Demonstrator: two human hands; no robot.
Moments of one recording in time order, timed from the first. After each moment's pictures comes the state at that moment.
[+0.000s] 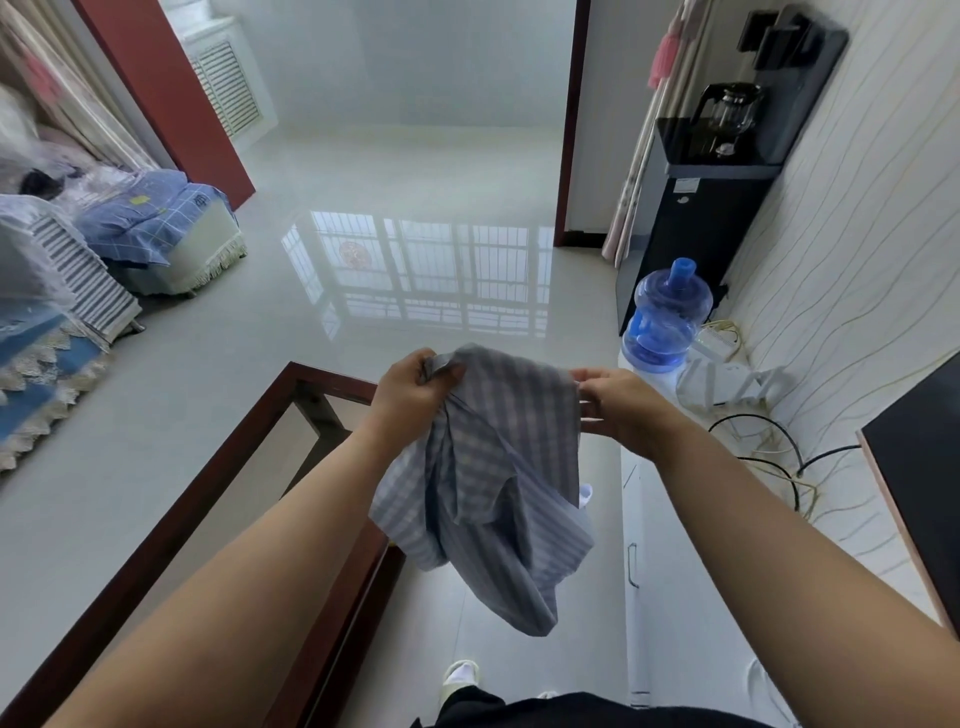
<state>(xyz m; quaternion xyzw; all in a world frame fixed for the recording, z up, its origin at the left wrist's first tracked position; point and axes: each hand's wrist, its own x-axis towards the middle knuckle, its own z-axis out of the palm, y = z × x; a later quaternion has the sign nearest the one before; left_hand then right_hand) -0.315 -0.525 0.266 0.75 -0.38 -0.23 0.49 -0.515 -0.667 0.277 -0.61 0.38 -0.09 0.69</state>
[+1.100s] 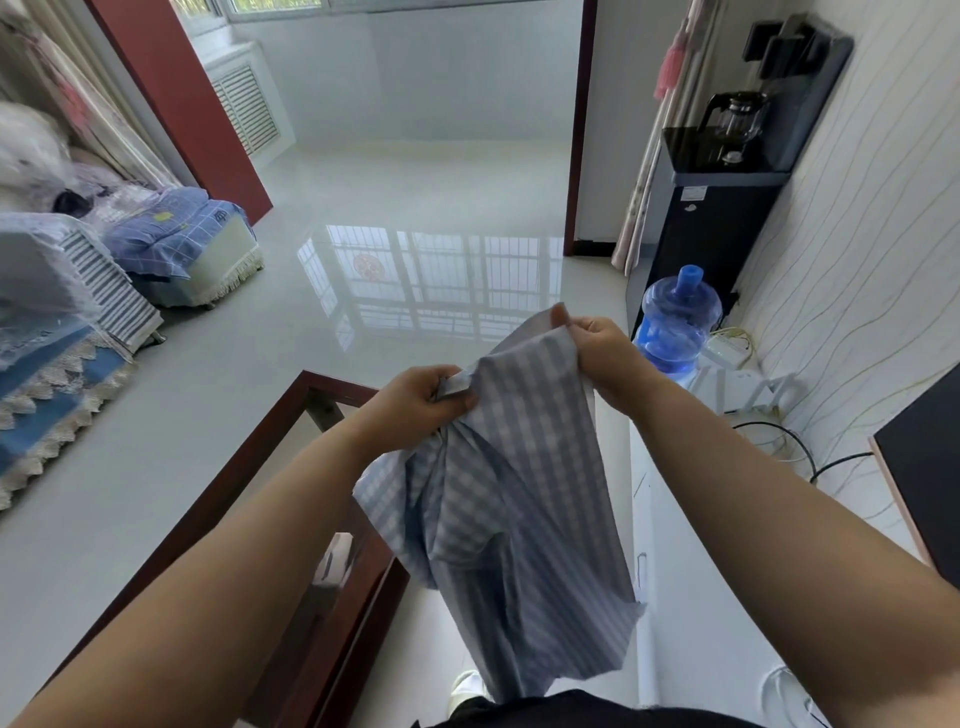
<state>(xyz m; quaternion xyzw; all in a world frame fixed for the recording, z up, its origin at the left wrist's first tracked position) -0.321 -0.509 0.300 0.71 -0.52 -0.32 0.36 -0.488 -0.682 0.305 -0.69 0.30 -0.20 0.63</state>
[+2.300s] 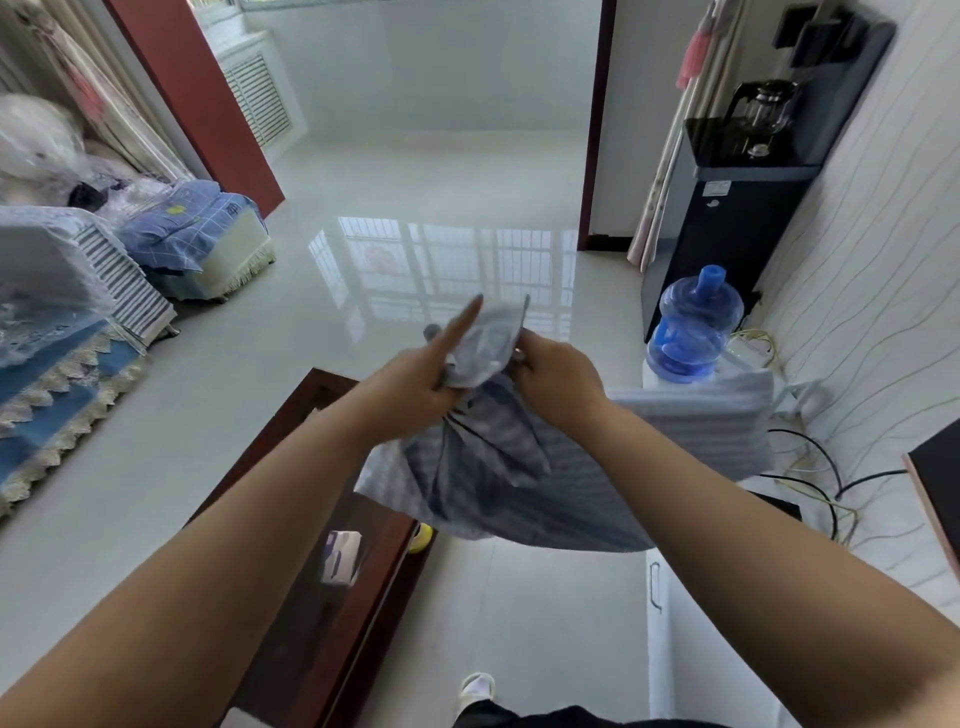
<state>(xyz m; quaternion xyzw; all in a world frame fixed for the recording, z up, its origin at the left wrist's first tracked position) -0.313 -0.527 0.343 0.76 -0.58 -0.19 0.21 -0.437 -0.662 0.294 -0.91 0.27 -0.17 0.26</state>
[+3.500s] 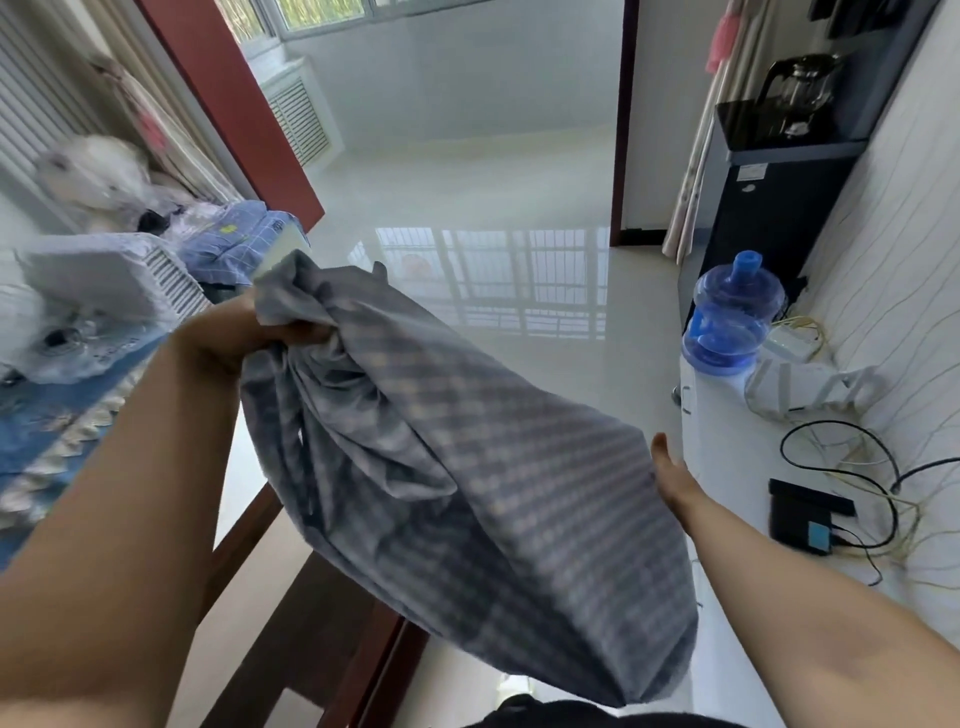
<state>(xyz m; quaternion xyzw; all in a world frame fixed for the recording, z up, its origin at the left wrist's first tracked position) -0.219 -0.453 0.407 0.72 -0.36 -0.37 0.45 -0.549 -0.680 0.136 -0.54 0.57 -0.07 0.61</state>
